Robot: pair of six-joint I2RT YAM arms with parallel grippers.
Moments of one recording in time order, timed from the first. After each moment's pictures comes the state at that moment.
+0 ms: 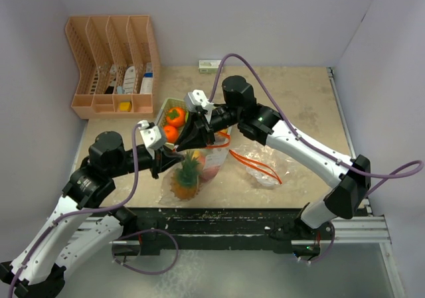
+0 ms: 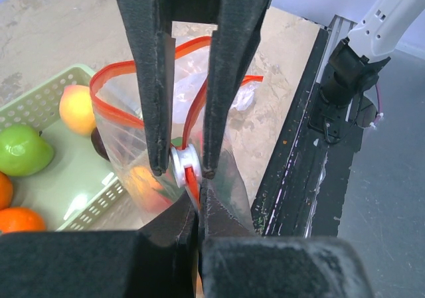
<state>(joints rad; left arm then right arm) -0.58 0.65 0.90 -0.50 0.56 0.01 0.85 1.54 1.49 -0.16 -1.10 -0.18</state>
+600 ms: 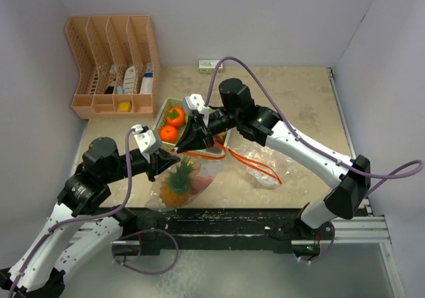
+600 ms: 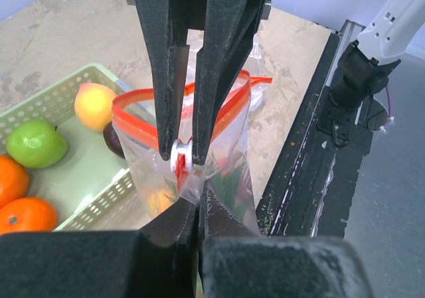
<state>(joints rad) -0.58 0.58 0.89 -0.51 0.52 0.01 0.85 1.54 1.49 -0.26 -1.03 -0.25</state>
